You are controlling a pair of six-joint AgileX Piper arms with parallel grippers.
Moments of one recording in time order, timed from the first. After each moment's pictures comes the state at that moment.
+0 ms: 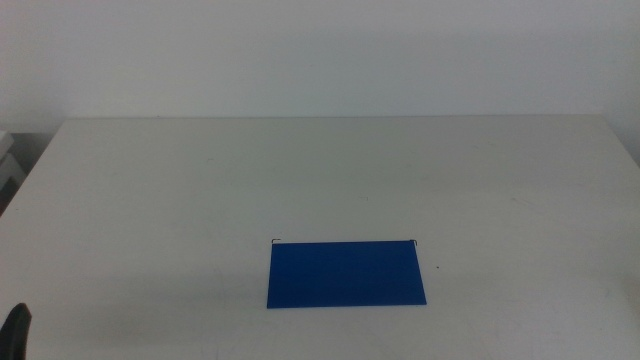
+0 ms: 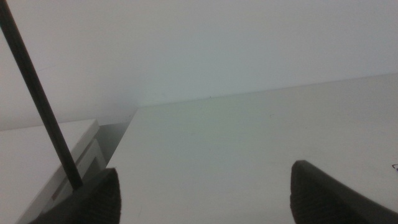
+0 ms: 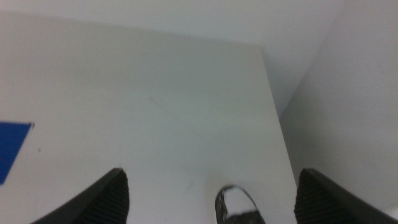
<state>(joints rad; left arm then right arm) 0.04 -0.02 0.03 0.05 0.11 0.07 -0.02 0.36 -0.57 -0.11 0.73 -0.01</state>
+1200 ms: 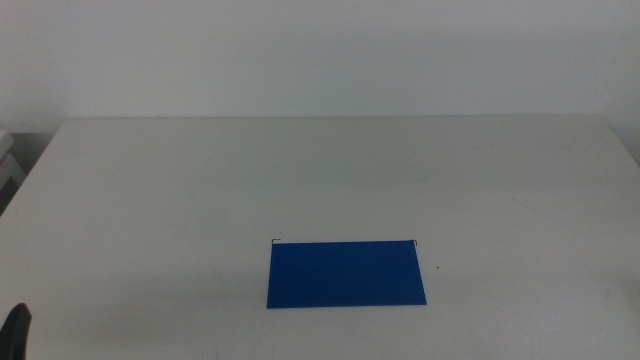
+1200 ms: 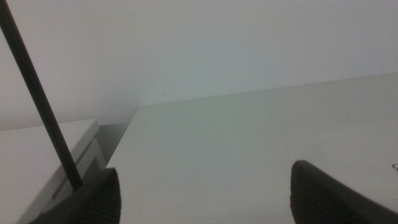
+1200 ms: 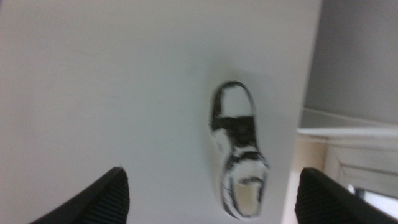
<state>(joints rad) 0.04 -0.02 0.03 0.05 0.11 0.07 -0.14 0.96 -1.07 -0.02 1.26 -0.31</state>
